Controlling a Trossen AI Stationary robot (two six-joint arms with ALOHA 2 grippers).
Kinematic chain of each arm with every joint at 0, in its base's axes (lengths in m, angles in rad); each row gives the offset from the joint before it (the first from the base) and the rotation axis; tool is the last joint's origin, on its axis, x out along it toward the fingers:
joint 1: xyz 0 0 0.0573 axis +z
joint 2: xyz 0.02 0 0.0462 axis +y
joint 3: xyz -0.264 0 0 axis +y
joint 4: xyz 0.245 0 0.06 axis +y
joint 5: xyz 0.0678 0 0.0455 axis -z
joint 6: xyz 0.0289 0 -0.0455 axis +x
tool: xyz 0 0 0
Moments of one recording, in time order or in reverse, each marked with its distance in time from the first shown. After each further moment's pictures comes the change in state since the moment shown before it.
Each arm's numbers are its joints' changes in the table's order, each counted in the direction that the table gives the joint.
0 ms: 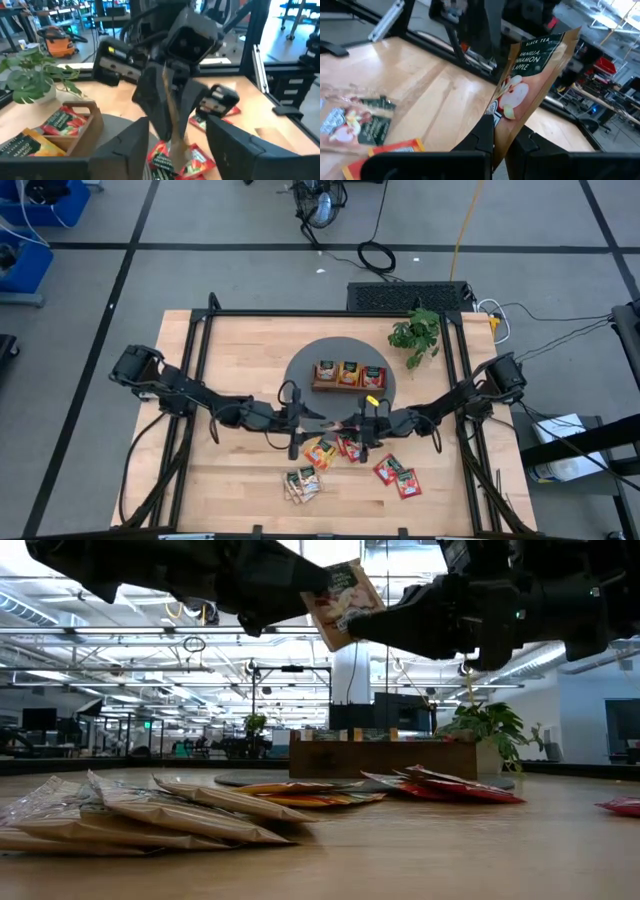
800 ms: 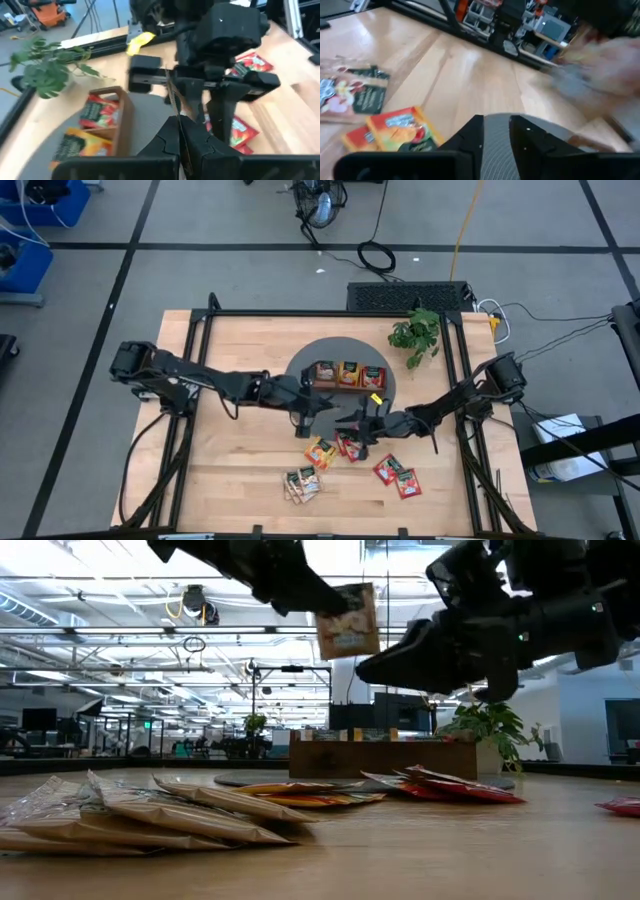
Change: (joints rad) left arm 0.165 -0.045 -0.310 0.651 0.151 0.176; right arm -0.001 -0.003 0.012 0.139 0.079 0.132
